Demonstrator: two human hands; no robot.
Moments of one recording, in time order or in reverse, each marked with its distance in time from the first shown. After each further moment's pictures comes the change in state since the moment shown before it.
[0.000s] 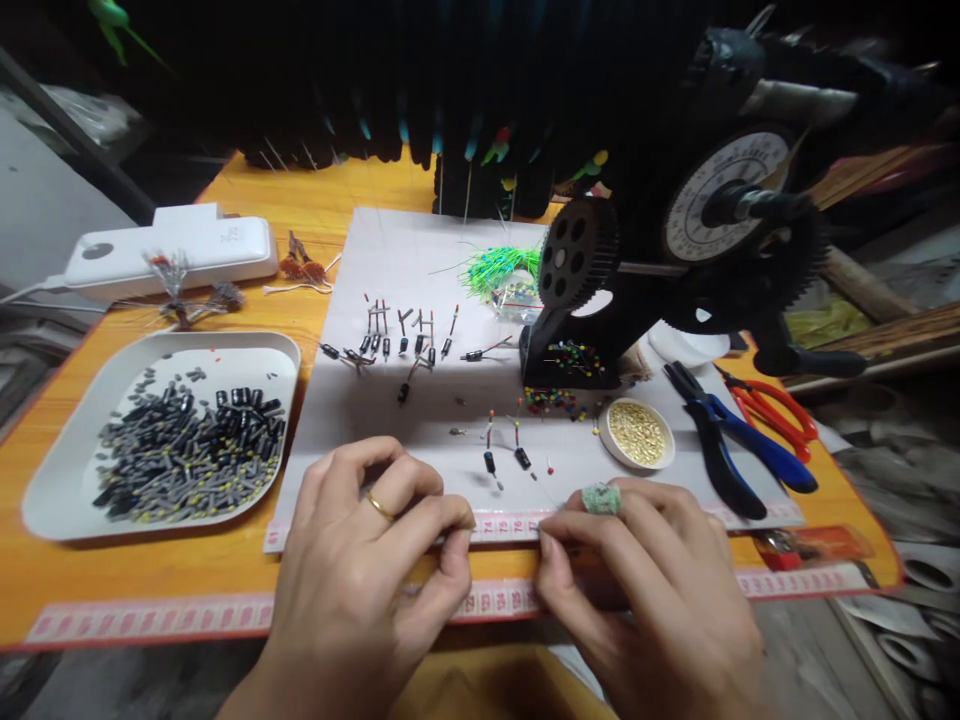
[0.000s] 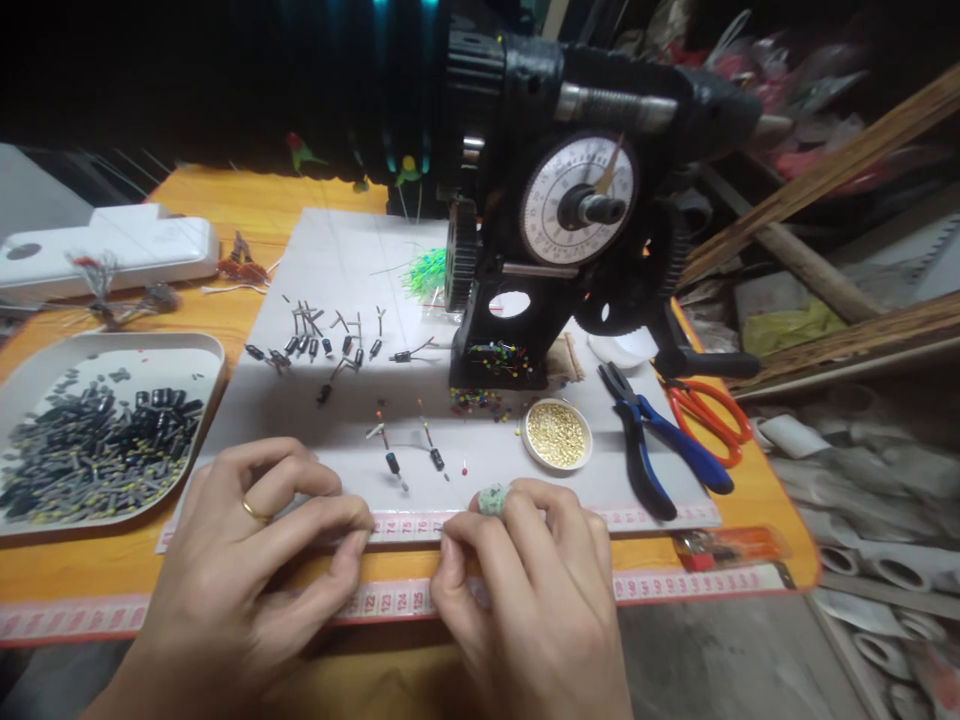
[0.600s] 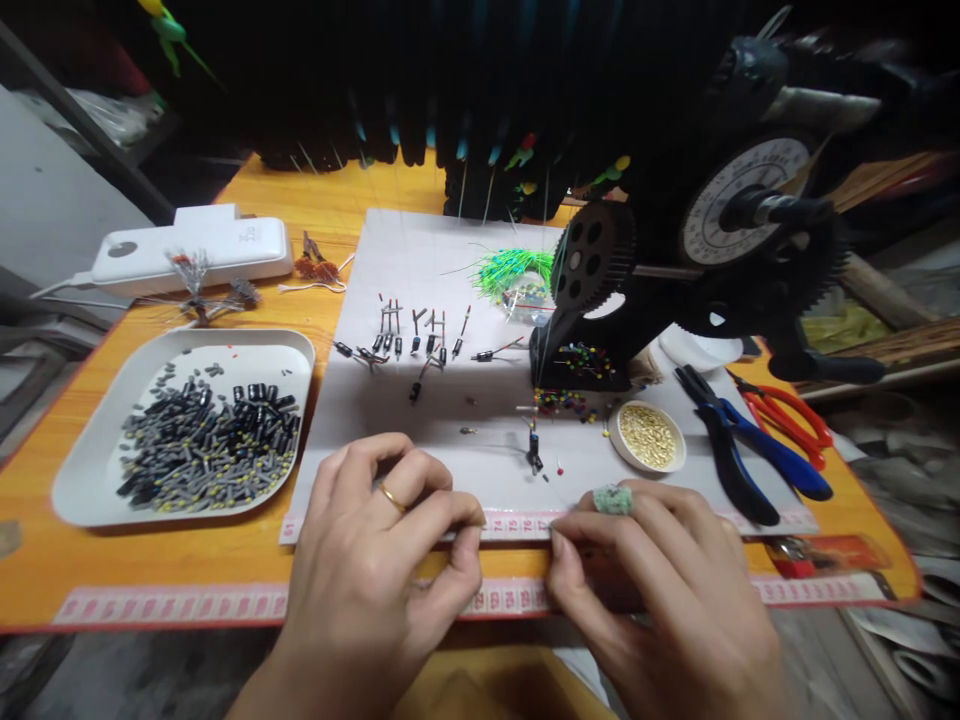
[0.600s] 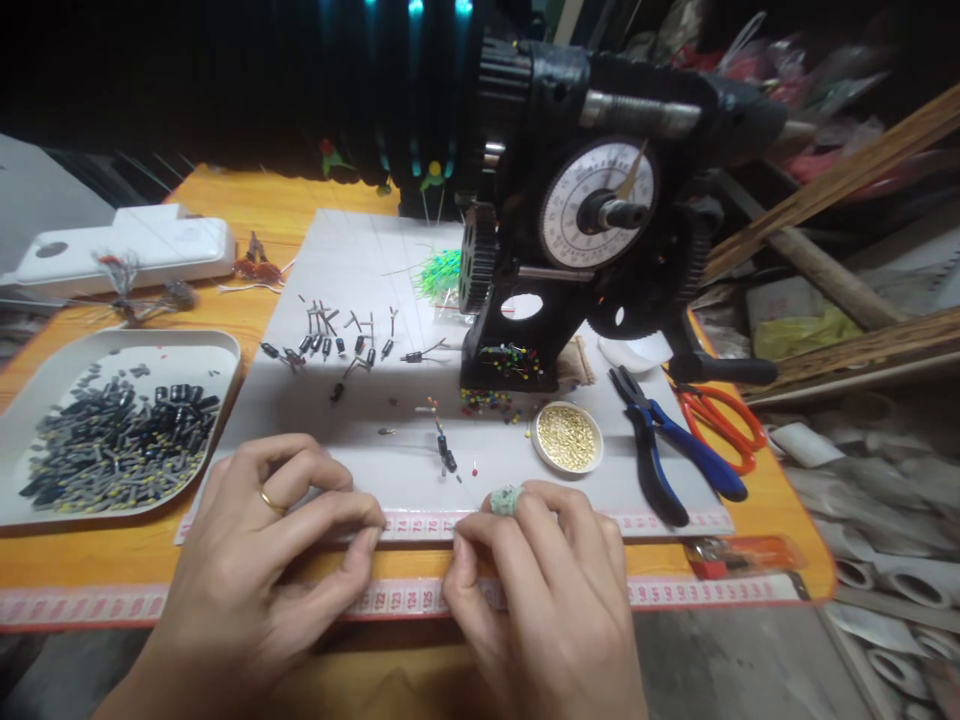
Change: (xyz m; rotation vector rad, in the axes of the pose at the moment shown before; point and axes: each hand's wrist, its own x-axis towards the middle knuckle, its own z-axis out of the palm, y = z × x) left_hand 0.000 0.006 0.003 -0.063 0.047 -0.080; right_hand 0.001 0.001 -0.004 0.007 -0.032 -0.029
